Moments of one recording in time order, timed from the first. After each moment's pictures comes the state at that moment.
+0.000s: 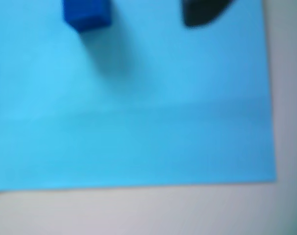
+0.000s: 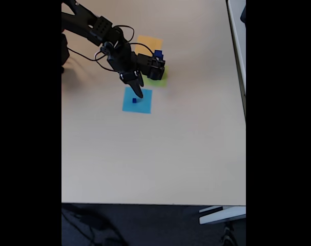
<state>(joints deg) 23.3 88.2 109.7 37.8 68.7</state>
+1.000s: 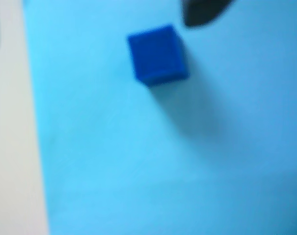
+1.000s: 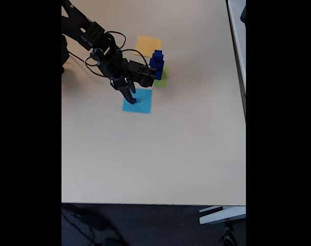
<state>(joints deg) 29.1 92.4 119.0 31.1 65.5</state>
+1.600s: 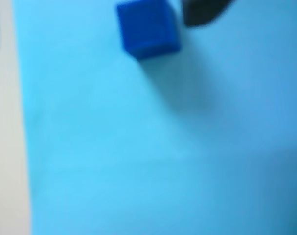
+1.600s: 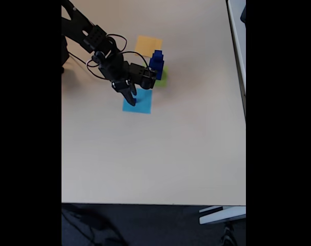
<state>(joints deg) 28.5 89.6 119.1 27.7 64.5</state>
